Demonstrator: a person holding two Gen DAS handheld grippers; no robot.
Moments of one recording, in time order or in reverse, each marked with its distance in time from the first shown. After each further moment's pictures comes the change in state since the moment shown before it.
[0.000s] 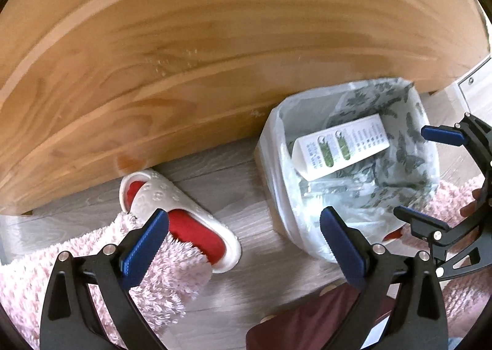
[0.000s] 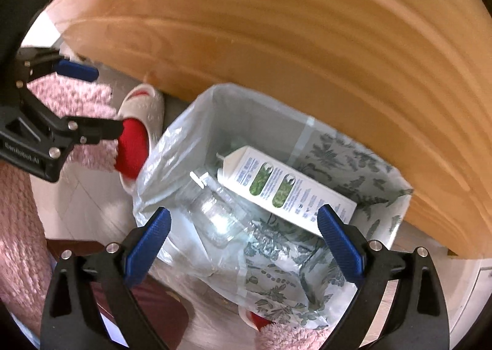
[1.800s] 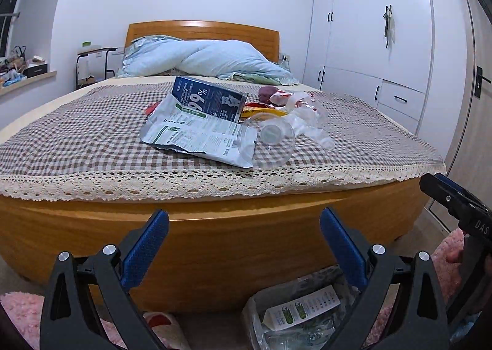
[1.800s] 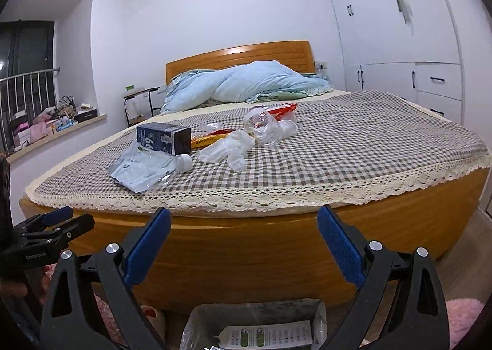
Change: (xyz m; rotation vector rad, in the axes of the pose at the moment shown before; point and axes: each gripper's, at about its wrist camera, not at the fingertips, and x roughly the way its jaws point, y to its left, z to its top) left arm -0.200 0.005 0.006 -0.083 -0.835 -0.036; right arm -0.217 -0.036 0.006 0.433 -0.857 -0.222
